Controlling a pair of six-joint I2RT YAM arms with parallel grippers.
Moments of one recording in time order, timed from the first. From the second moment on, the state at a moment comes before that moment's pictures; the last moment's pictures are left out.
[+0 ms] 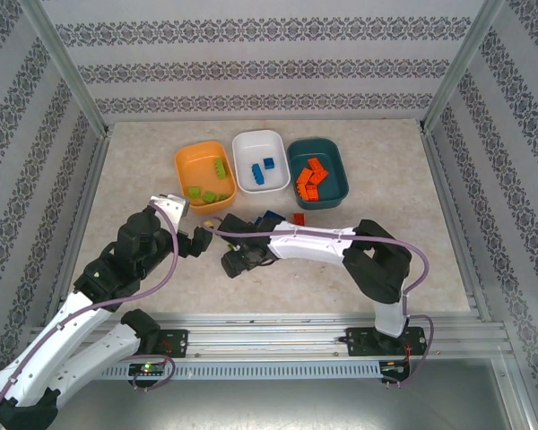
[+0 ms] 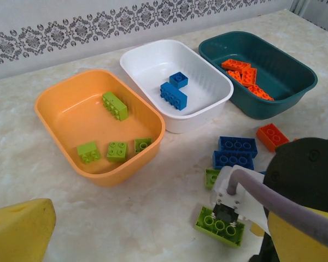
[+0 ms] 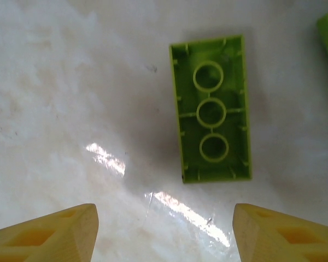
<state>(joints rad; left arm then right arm) -0.56 0.65 0.78 -0.57 -0.19 -0.07 1.05 1.91 1.34 -0.63 0.00 0.50</state>
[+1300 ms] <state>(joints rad) -0.56 0.64 0.78 -0.57 -0.18 -0.07 1.04 1.99 1.44 -0.67 0.12 0.50</state>
